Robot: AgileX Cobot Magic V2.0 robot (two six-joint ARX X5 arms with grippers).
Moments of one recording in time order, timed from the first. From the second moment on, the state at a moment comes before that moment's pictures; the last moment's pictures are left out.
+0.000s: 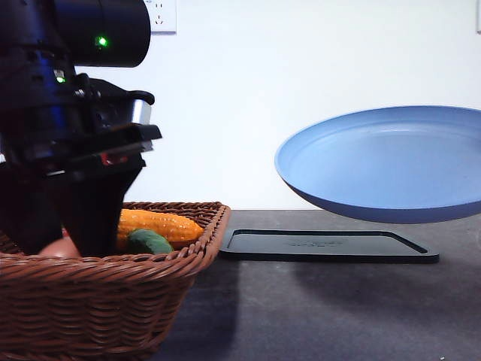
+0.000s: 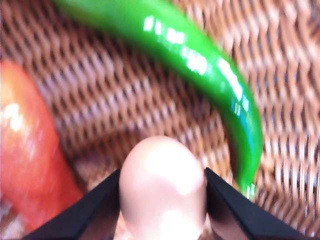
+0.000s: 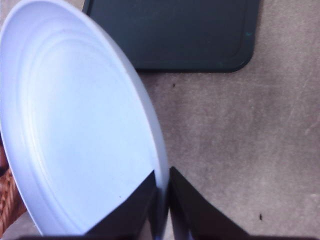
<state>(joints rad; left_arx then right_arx) -0.69 1.47 0.93 -0.76 0.08 -0.23 0.01 0.90 0.70 -0.70 -0.49 0.19</state>
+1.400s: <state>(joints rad) -1.04 1.50 1.26 -0.73 0.08 -0.22 0.37 0.97 0.70 -0.75 -0.62 0.29</state>
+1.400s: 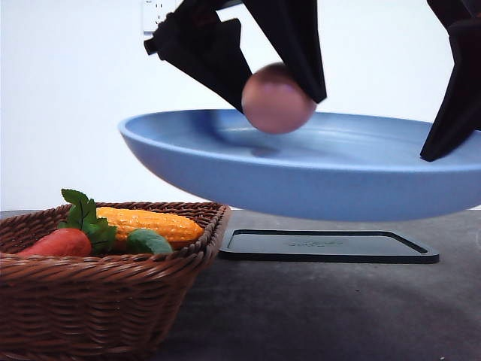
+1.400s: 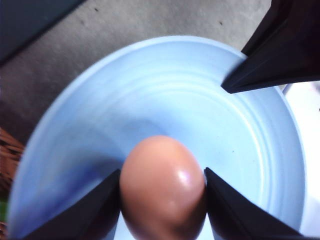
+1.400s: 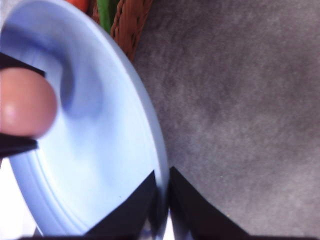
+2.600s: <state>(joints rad) -1.06 1.49 1.33 -0.82 0.08 -0.19 0.38 0.98 0.70 -0.78 -0.64 0.29</state>
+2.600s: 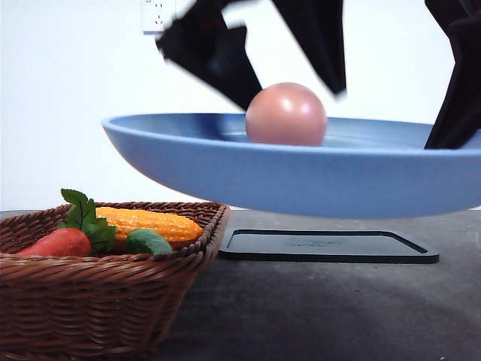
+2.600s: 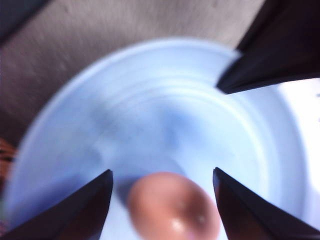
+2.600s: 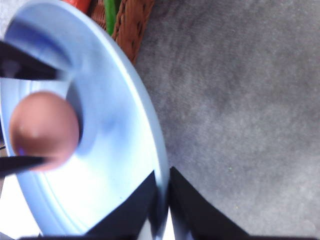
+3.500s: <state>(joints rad) -0.97 0.85 1.40 -1.04 -0.38 -0.13 0.13 1.37 0.79 -0.58 -0.74 0.29</state>
